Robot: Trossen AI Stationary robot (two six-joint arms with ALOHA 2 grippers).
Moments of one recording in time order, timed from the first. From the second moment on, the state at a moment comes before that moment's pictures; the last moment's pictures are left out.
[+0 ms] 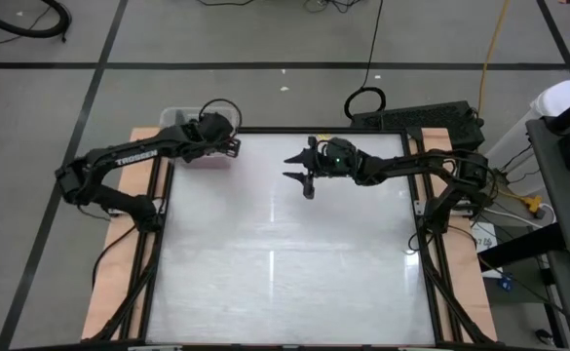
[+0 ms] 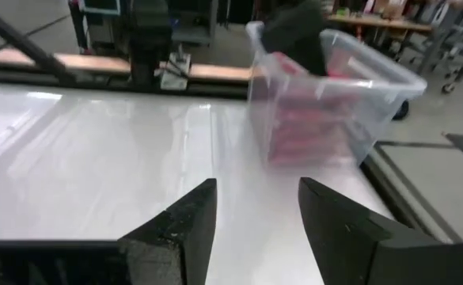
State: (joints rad) left arm 0.59 1.34 0.99 -0.66 -0.47 -0.52; right arm -0.34 1.66 0.83 0.57 -0.21 -0.17
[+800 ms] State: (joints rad) left arm 0.64 1.42 0.99 -0.80 -0.58 -0.61; right arm -0.37 1.66 0.80 0.57 -0.22 -0.19
